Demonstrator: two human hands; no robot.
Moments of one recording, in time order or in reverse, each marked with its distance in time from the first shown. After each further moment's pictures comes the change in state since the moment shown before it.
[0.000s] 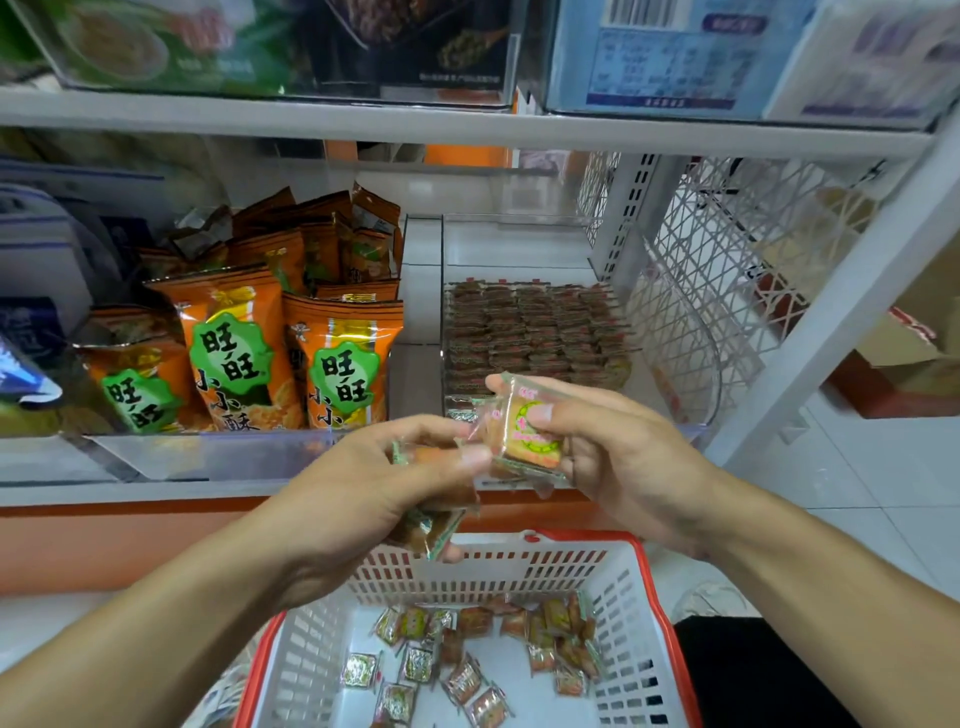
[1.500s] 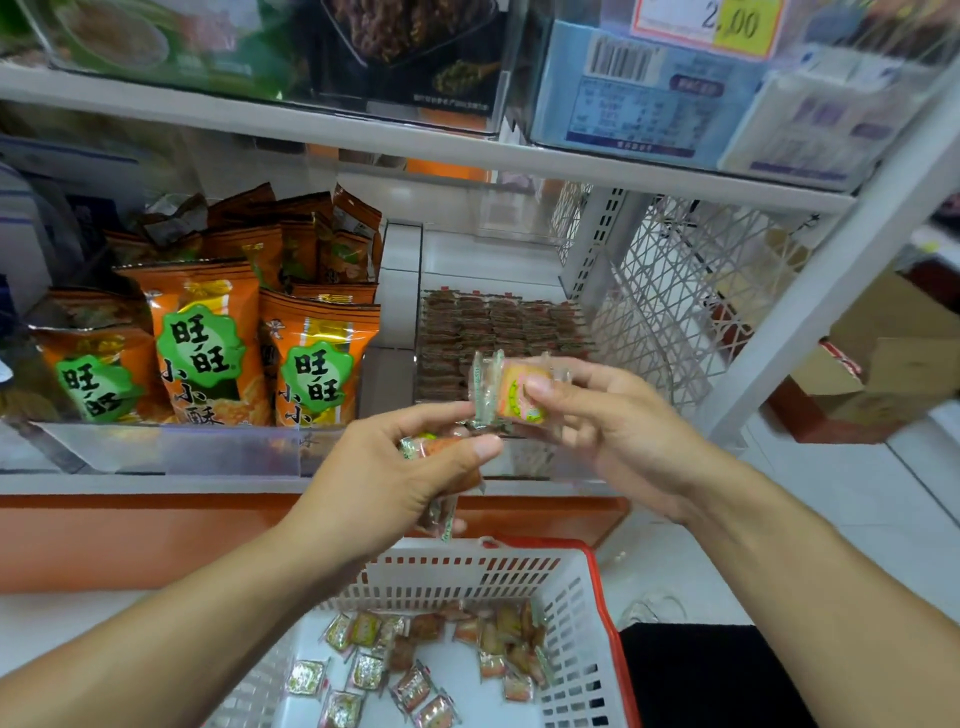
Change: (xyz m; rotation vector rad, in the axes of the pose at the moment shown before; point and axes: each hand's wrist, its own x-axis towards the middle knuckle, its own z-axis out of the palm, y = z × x) left_hand 0.022 -0.016 0.024 0.001 0.154 0.231; right_hand -0.001 -0.028 -0.023 -0.094 0.133 -0.053
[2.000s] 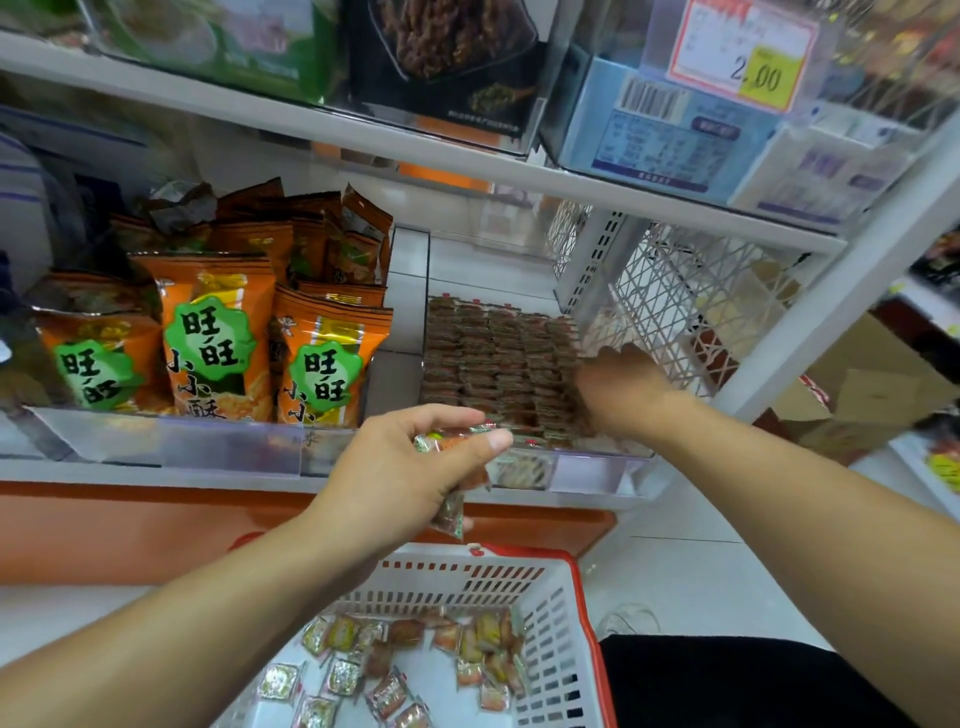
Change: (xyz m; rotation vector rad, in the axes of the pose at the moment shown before) left_hand 0.002 0.007 0.006 -0.004 0.055 -0.049; right_hand 0.082 0.001 -0.058 -2.203 -0.017 0.126
